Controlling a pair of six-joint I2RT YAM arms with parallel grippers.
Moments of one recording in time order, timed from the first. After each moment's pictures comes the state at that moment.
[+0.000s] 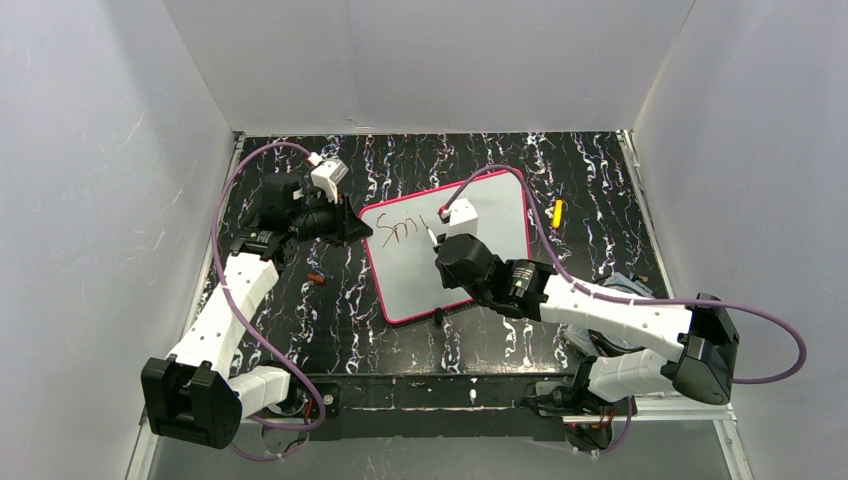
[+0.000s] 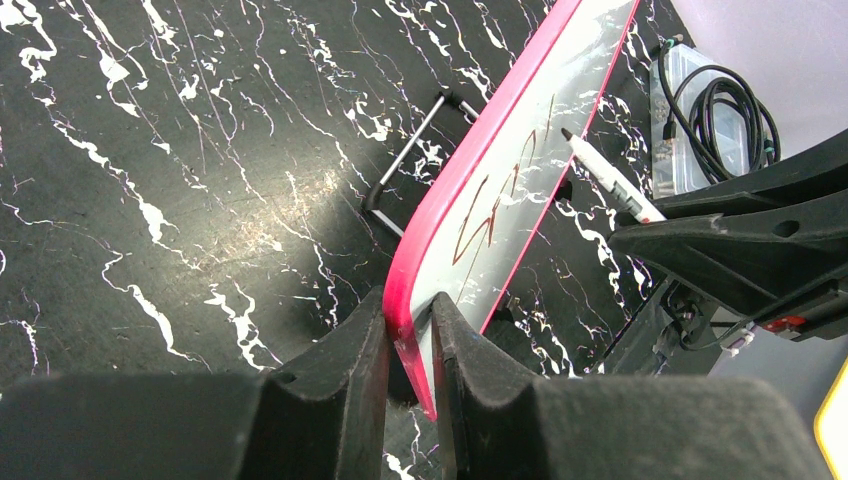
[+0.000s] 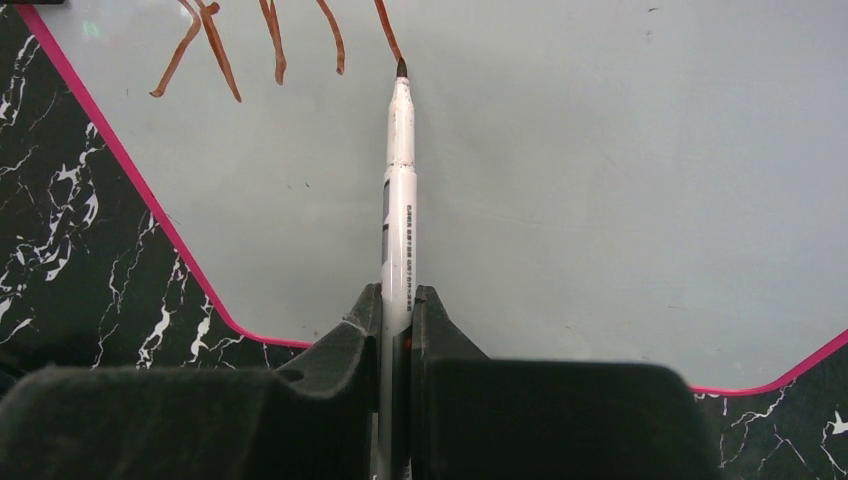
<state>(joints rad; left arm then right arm) -0.21 1.14 0.97 -0.42 0.63 -0.12 1.15 1.29 1.02 -0.36 0.53 0.49</state>
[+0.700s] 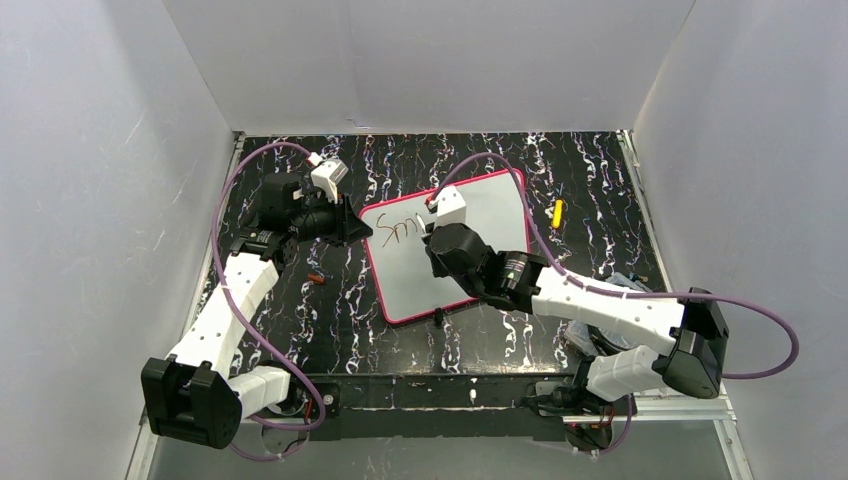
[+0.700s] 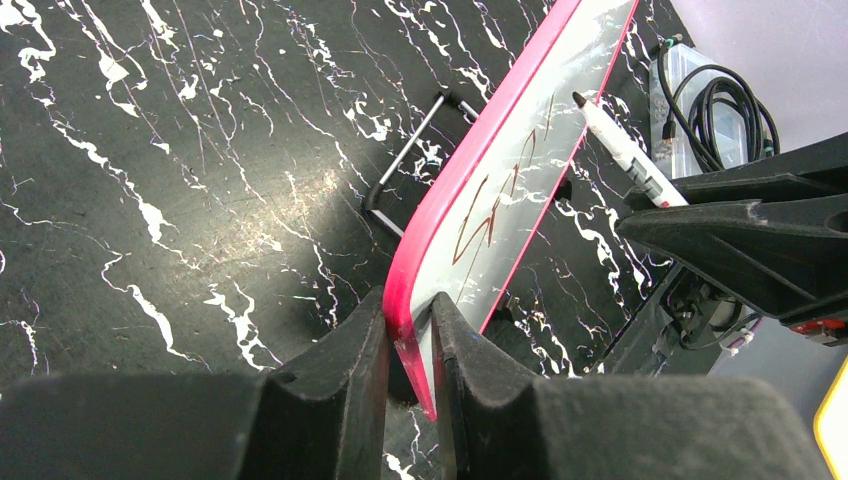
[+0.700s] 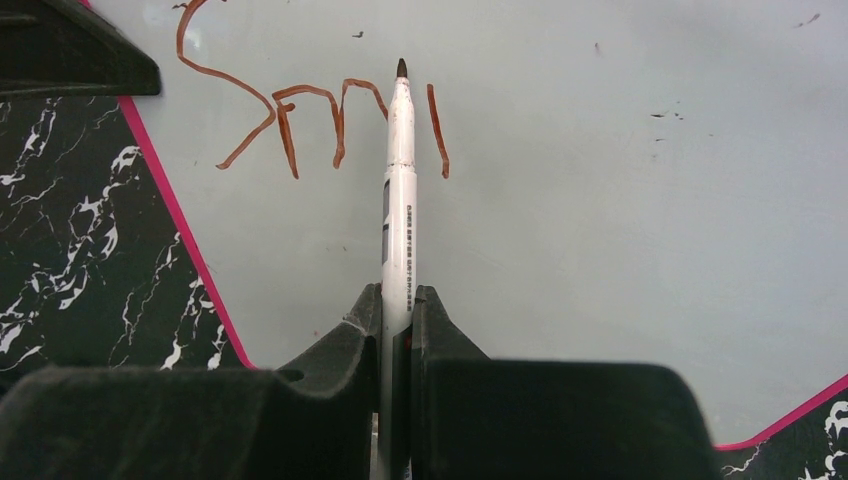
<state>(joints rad) -0.21 1.14 0.97 -0.42 0.63 -0.12 1.15 1.34 1.11 -0.32 0.54 0.39</state>
